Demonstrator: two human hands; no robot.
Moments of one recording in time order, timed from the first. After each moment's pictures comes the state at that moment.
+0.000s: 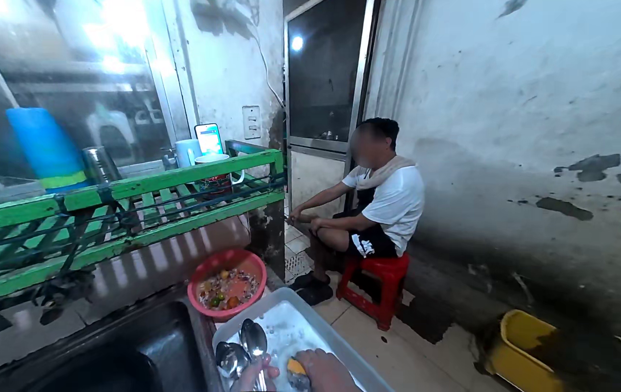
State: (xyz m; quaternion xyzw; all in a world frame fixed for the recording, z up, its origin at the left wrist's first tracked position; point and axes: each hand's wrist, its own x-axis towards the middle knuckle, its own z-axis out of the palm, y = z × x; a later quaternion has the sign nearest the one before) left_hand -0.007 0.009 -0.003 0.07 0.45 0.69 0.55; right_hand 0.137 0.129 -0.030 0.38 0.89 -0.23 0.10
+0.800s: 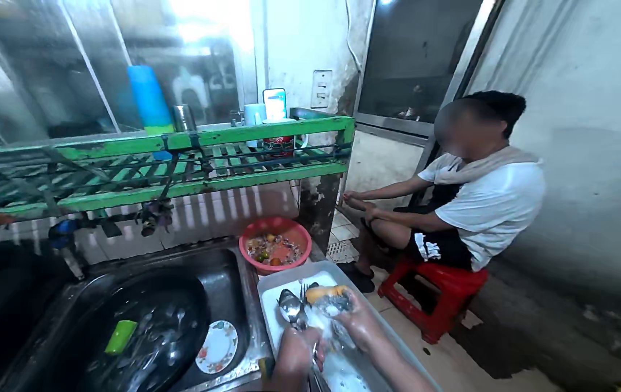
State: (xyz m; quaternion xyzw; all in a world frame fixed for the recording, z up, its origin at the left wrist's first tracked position) left_hand 0.023 0.011 0.012 0.12 0.61 0.60 0.51; right_hand 0.122 0.124 0.030 0.39 0.69 -0.56 -0.24
